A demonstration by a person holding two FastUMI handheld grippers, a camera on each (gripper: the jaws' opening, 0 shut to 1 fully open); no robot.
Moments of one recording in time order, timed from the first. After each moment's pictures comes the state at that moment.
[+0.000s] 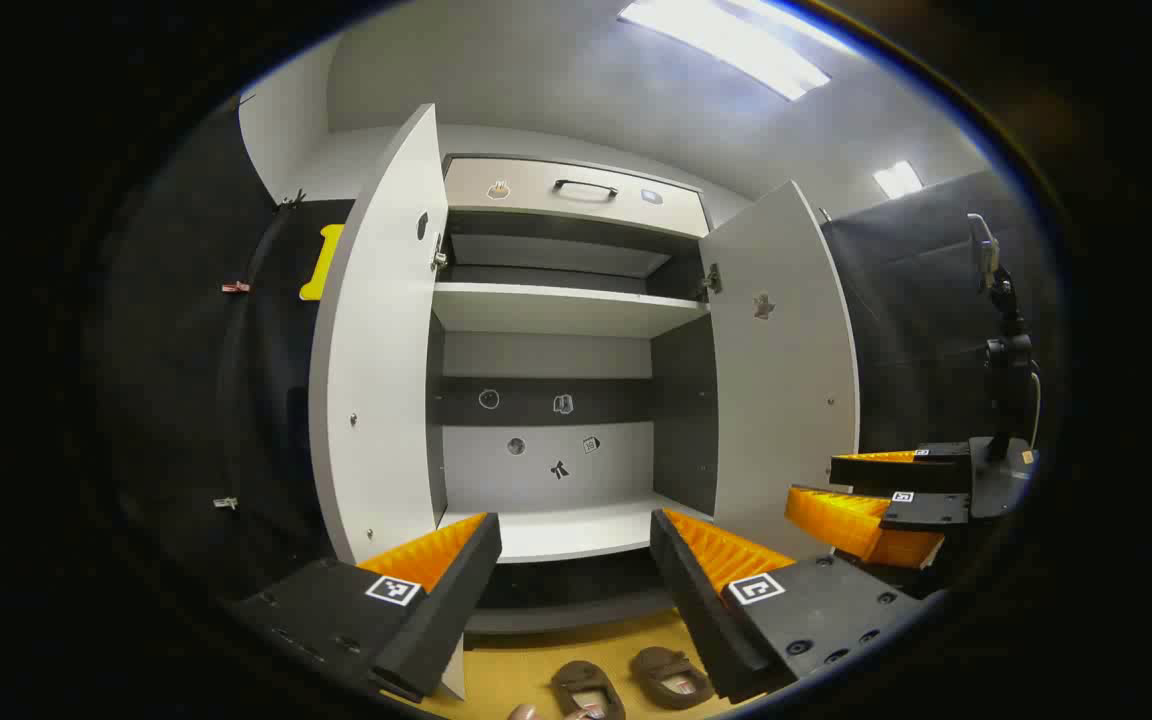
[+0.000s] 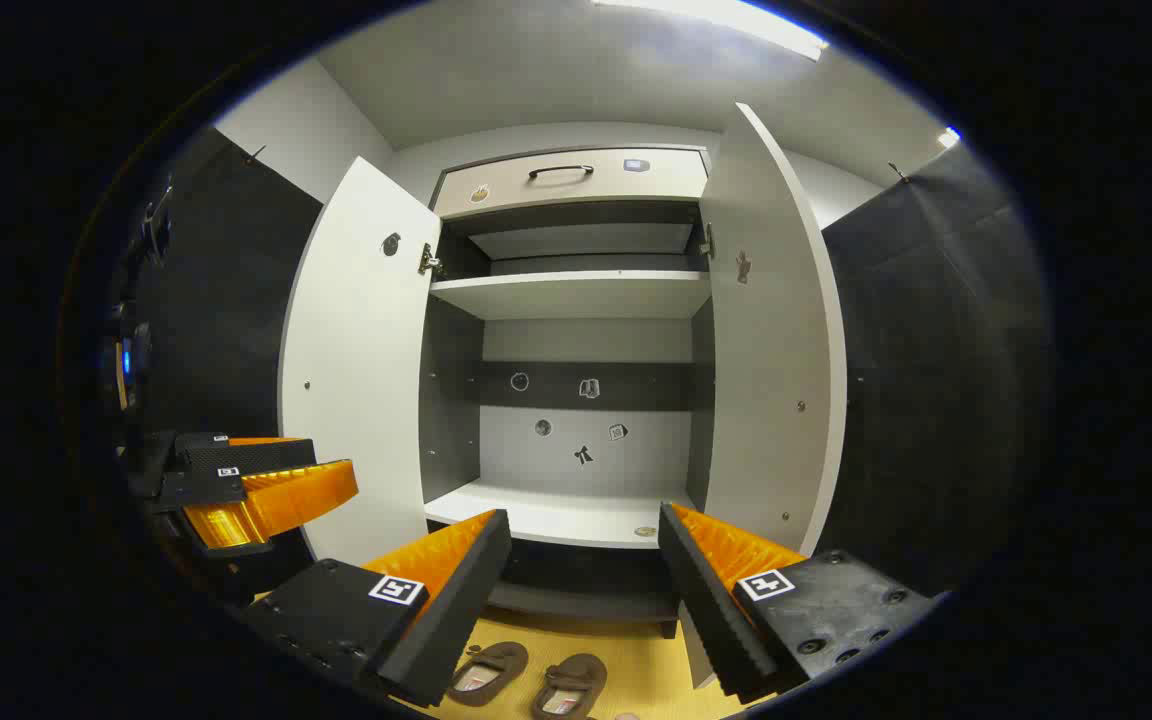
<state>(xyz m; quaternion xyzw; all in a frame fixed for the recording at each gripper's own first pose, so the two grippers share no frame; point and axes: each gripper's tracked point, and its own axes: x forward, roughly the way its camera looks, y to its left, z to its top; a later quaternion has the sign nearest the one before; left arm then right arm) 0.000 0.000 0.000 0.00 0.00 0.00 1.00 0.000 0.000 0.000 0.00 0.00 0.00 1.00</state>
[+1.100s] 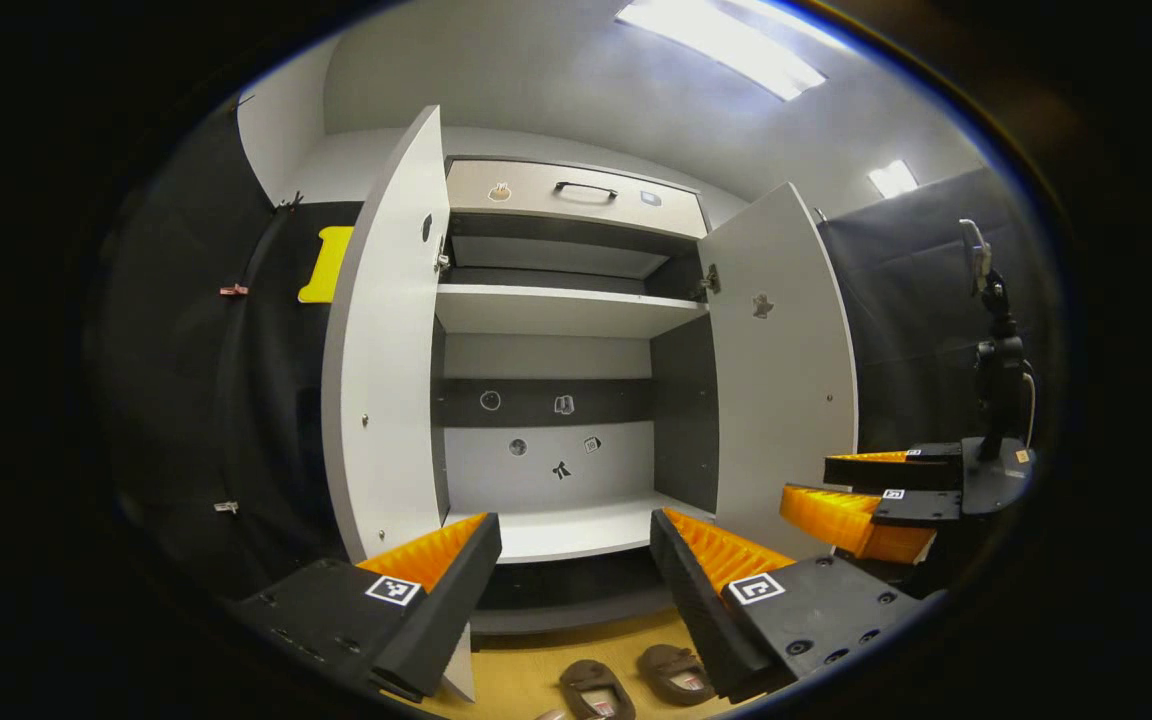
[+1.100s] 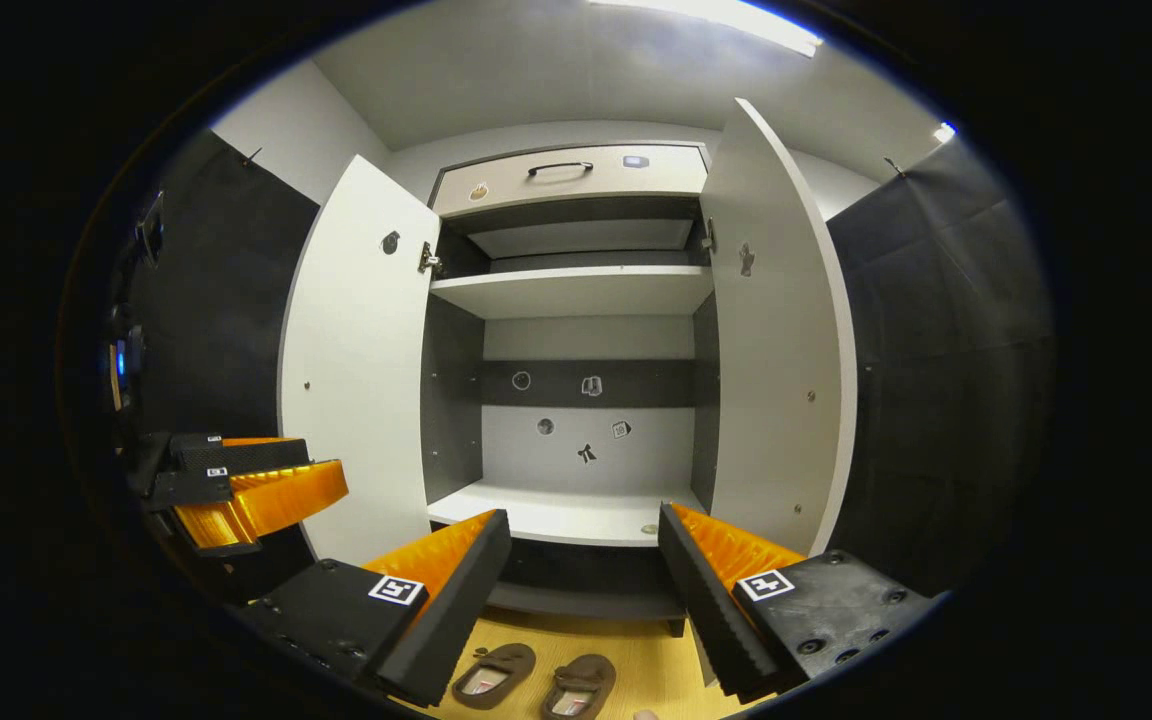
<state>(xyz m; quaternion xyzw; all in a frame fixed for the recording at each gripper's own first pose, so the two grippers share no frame) -0.005 0.013 -0.002 0.01 0.00 0.00 1.00 0.006 0.013 -0.018 0.01 0.01 0.00 1.00</state>
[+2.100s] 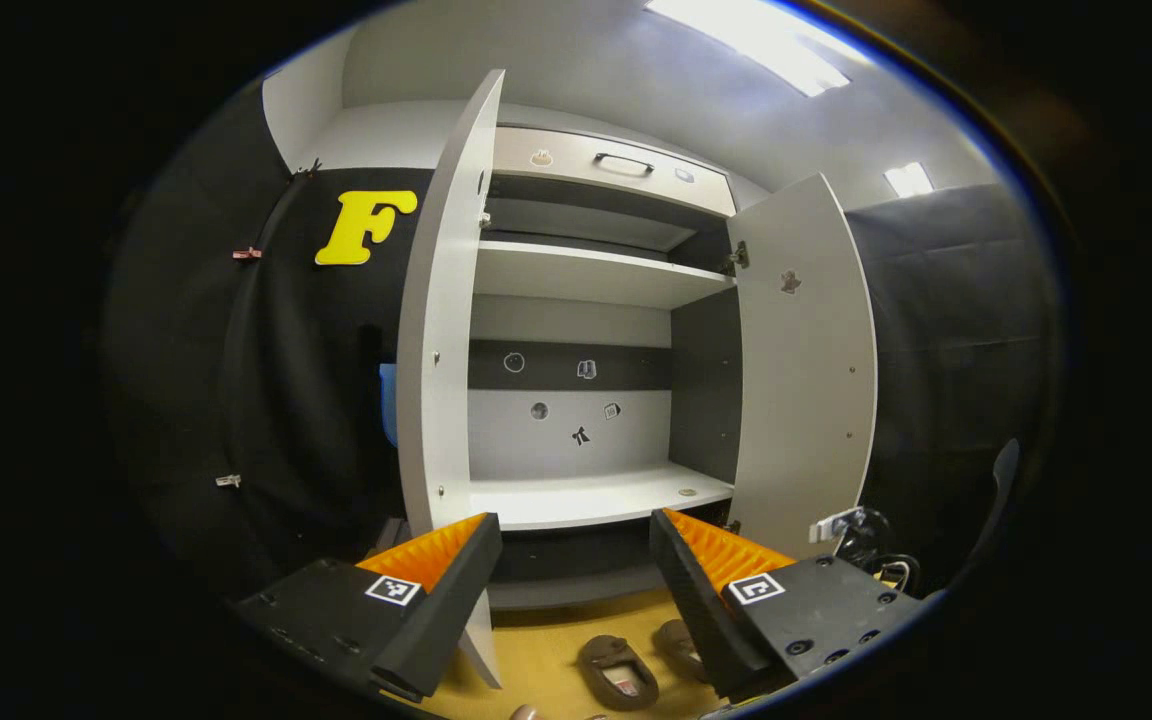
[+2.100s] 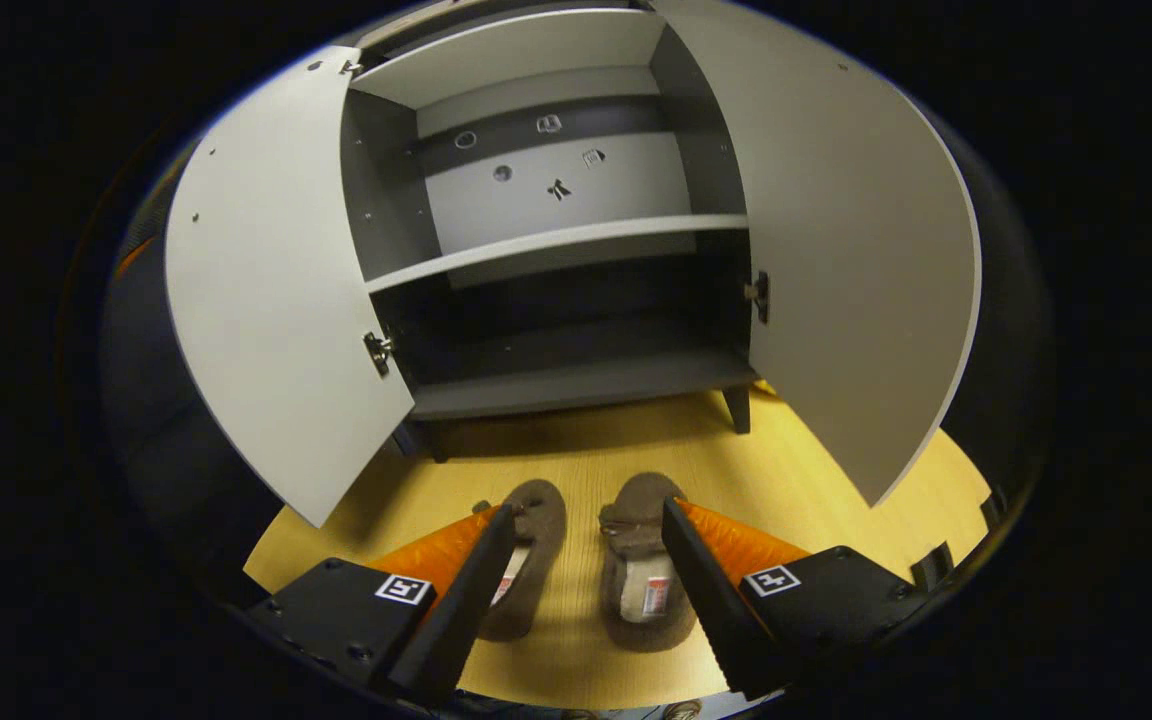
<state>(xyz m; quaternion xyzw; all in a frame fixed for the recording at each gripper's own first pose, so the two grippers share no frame) -0.017 0.065 -0.040 -0.02 0.04 0.00 1.00 0.009 0.037 -0.346 0.11 0.30 -0.06 0.95</state>
